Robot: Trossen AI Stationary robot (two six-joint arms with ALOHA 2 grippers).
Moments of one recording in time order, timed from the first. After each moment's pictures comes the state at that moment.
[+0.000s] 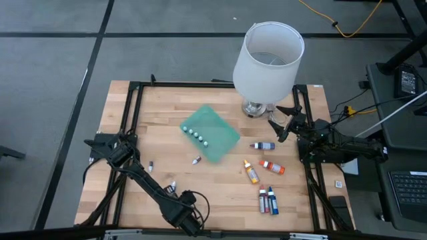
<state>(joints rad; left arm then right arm) -0.72 2.19 1.72 -1.18 0.03 -1.37 -0.15 0.01 0.01 0.08 0.40 0.02</state>
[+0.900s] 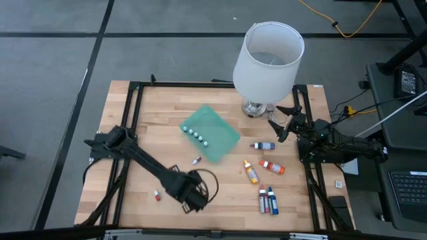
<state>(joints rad) -0.55 1.99 1.72 -1.31 -0.05 -1.14 -0.15 0.01 0.01 0.08 0.40 0.02</state>
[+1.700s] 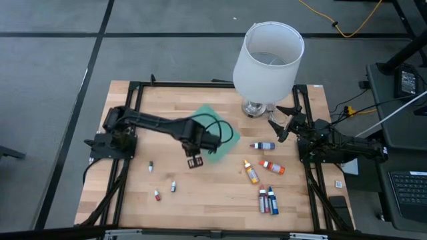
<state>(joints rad) -0.13 1.87 1.72 -1.40 -0.11 -0.43 -0.15 0.01 0.01 0.08 0.40 0.02</state>
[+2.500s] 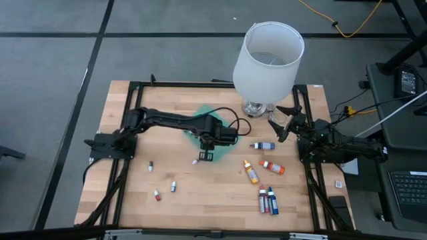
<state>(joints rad) -0.03 2.12 1.91 -1.31 -0.15 0.04 -0.15 0.01 0.01 0.08 0.40 0.02</state>
